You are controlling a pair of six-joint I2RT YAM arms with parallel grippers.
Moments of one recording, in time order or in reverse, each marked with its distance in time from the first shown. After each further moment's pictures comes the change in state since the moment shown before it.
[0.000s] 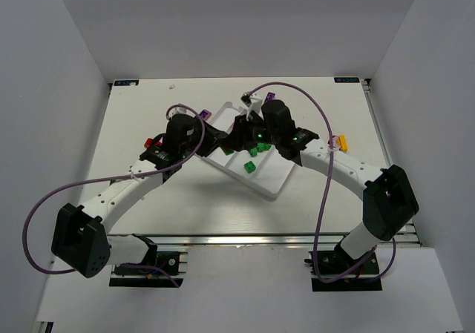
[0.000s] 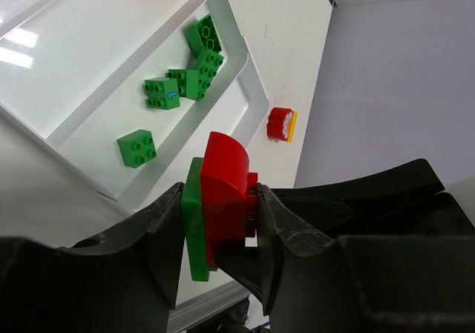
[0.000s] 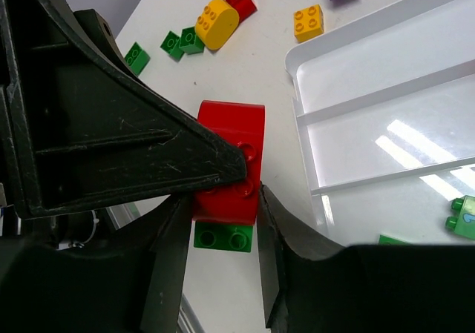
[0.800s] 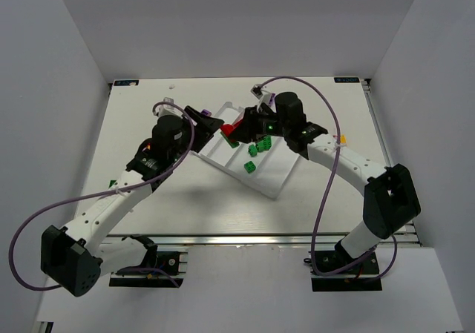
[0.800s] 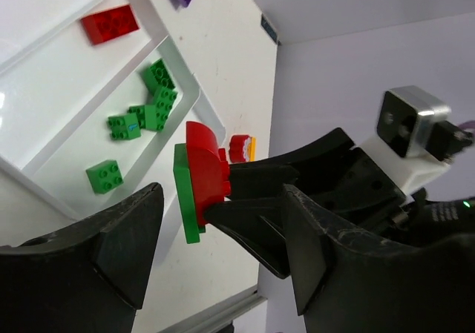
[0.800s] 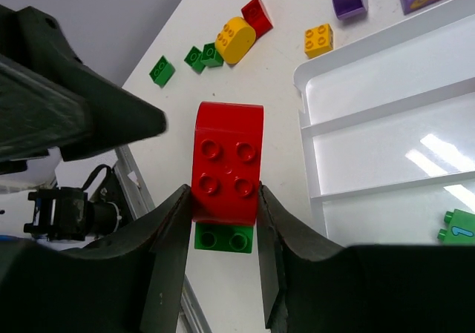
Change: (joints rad) left arm -0.001 -0.137 -0.016 0.050 -0.084 0.012; right arm -0.105 0.001 0.000 0.051 -0.164 0.021
